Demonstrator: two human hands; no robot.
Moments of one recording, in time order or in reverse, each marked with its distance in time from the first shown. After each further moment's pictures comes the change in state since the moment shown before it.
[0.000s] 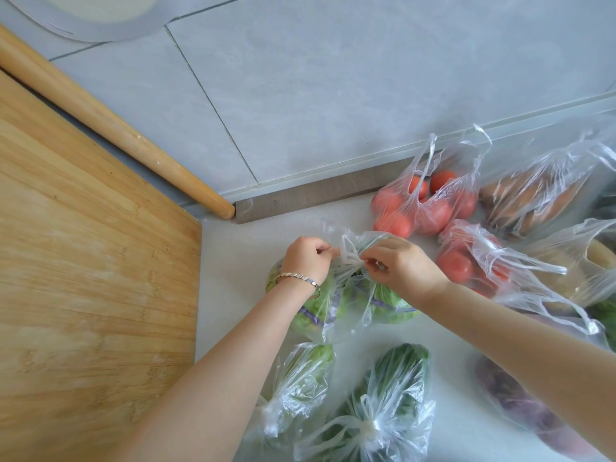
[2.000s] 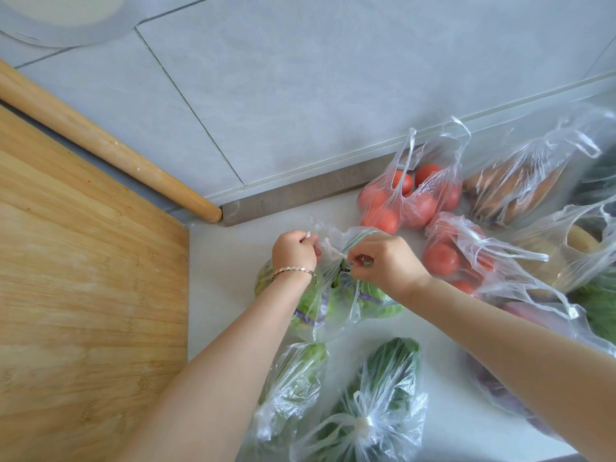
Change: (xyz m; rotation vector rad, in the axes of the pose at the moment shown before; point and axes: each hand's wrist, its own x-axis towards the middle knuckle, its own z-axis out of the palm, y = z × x) left_hand 0.017 0.001 0.017 -0.281 0.153 -0.197; right_hand 0.002 -0.012 -0.007 0.141 -0.005 0.121
